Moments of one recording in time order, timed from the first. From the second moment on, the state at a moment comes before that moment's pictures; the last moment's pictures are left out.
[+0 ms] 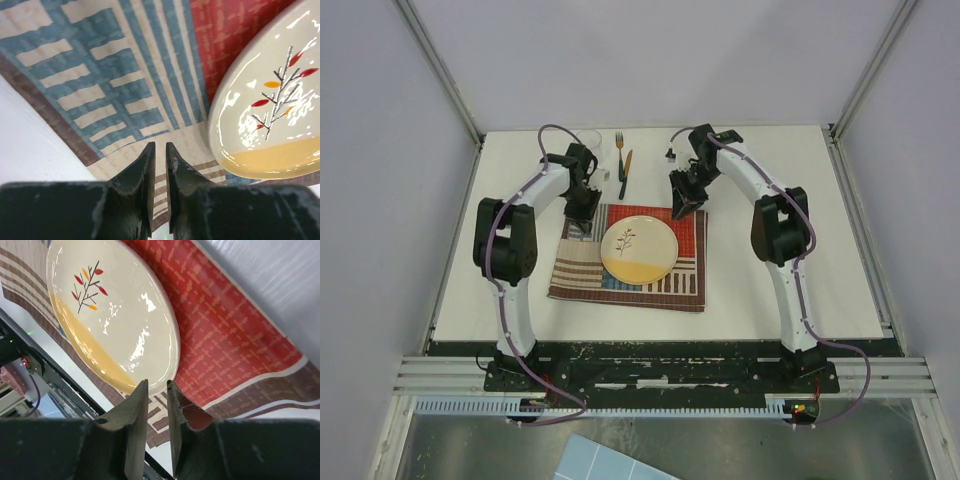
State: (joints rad) left arm -0.25 2.06 1.63 -0.95 0.13 0.10; right arm 0.35 2.39 2.20 -1.17 -0.58 -0.01
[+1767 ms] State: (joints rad) left arm -0.32 2.10 1.60 -0.91 0.11 0.10; right arm 0.38 2.50 2.10 -1.18 -0.63 -0.03
